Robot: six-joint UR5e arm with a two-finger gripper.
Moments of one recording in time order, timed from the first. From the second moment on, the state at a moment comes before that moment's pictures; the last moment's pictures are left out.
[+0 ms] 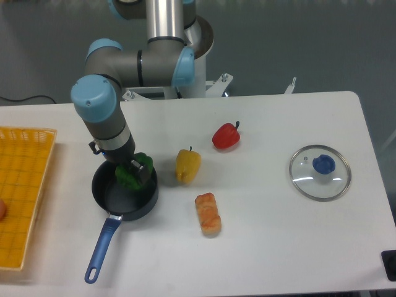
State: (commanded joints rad) arm 2.06 -1.88 -1.76 -0.98 1.63 0.67
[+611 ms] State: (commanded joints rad) arm 2.04 -1.95 -1.74 -0.96 1.64 0.66
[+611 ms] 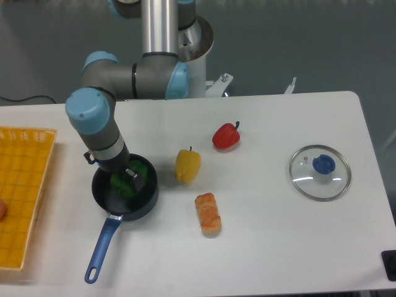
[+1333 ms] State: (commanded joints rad) arm 2.03 -1.97 -1.74 -0.94 1.65 0.65
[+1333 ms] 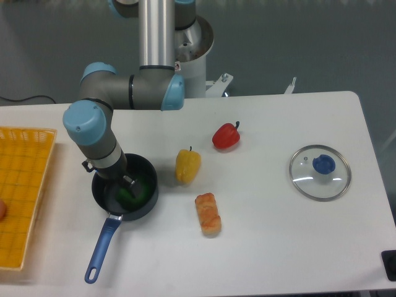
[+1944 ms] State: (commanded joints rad) arm 2.03 -1.96 -1.73 -0.95 1.69 0.65
